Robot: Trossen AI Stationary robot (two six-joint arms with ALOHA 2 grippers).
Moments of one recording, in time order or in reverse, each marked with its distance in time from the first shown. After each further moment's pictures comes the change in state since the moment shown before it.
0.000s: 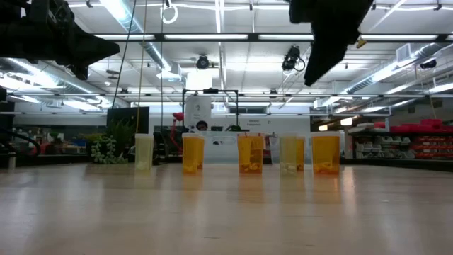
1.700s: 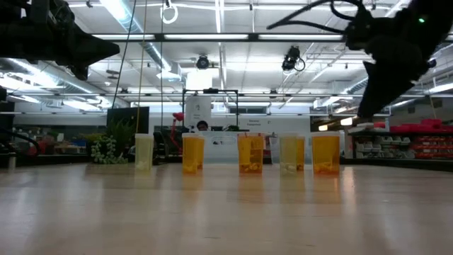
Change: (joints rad) left arm 0.000 0.000 0.000 -0.006 0.000 -0.001; right arm 0.278 -0.065 -0.297 -0.083 0.286 0.669
